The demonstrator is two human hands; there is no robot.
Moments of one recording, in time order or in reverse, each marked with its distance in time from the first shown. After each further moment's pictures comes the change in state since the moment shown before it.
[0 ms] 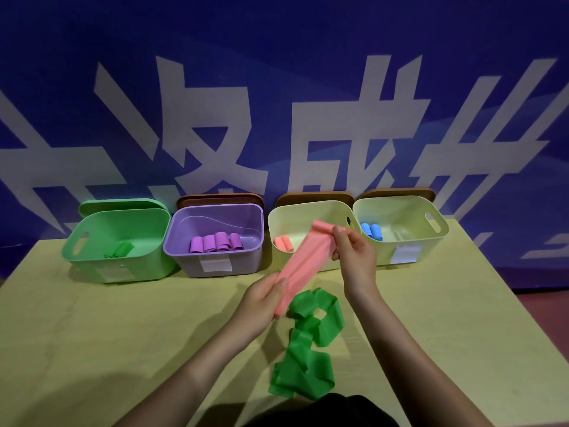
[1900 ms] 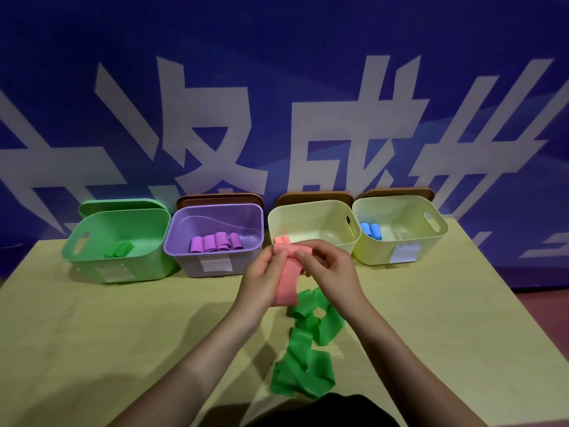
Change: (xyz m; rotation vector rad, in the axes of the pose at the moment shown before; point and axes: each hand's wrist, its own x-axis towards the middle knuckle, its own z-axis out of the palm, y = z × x) left_hand 0.003 0.042 0.005 -0.214 0.220 -0.048; right_hand -0.035 -0.006 0.008 0.008 -0.461 -0.175
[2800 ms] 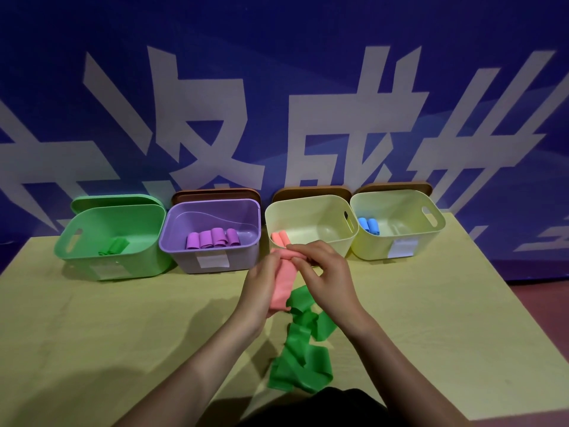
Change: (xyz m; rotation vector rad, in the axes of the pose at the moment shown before) left_hand -0.003 0.000 0.006 -0.123 -0.004 -0.210; right_hand -0.004 0.025 -0.002 -0.405 0.034 -0.283
